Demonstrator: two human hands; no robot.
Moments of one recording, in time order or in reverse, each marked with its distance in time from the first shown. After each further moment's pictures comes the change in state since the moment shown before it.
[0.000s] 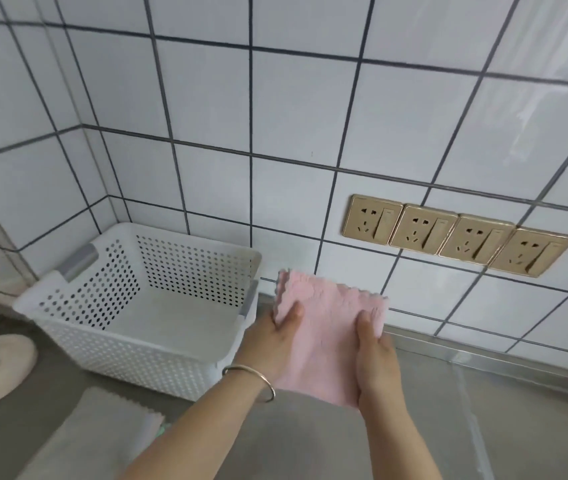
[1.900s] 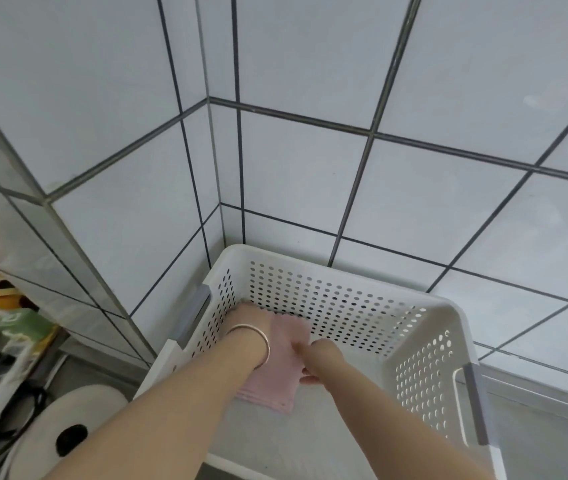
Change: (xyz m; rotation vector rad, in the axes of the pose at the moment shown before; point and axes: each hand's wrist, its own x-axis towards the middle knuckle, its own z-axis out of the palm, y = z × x) left_hand 0.258 -0.204 -0.211 0.923 -0.256 -0.344; right_hand 0.097 0.057 0.392 -0.614 -0.436 0.385
